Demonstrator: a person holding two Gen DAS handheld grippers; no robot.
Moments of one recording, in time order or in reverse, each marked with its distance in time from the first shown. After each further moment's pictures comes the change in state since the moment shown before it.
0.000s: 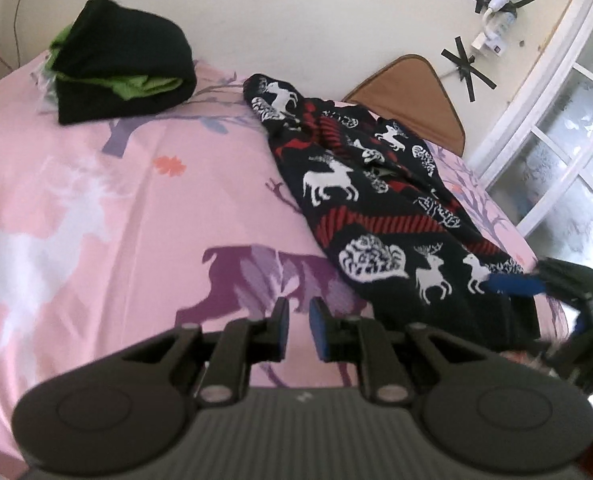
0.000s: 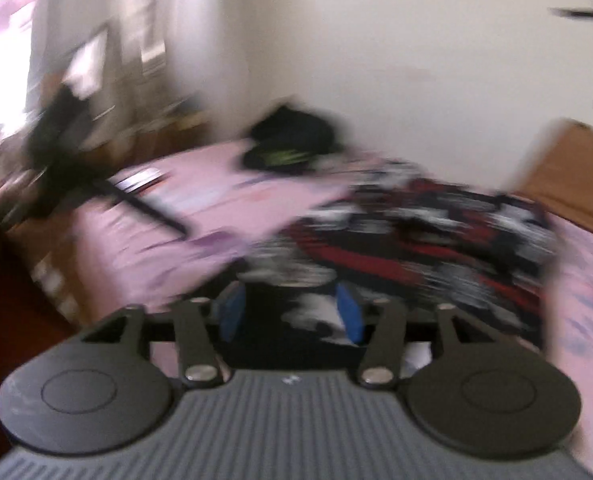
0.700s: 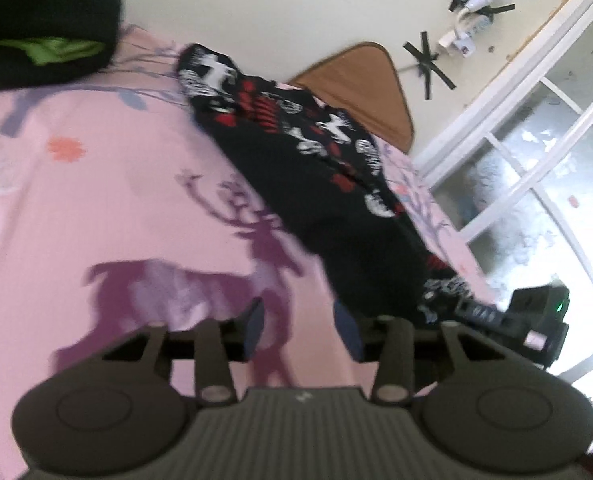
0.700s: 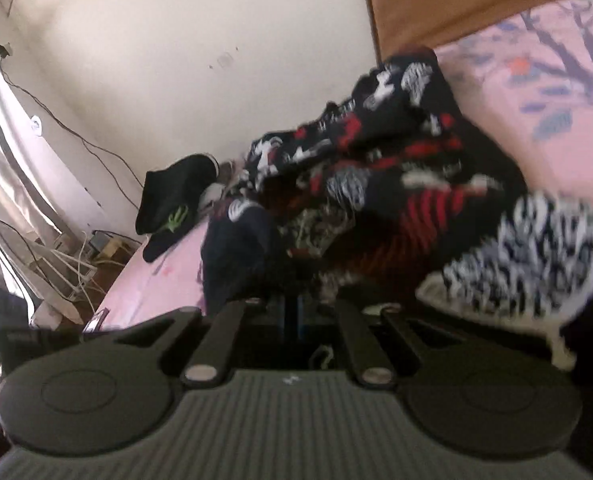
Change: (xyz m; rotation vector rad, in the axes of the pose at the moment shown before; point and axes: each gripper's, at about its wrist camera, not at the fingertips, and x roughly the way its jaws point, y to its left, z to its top) left arm 0.061 -0.016 0.030 -0.057 0.058 -0.244; right arm -0.004 -0.102 -0.082 0.799 -0.159 -0.117
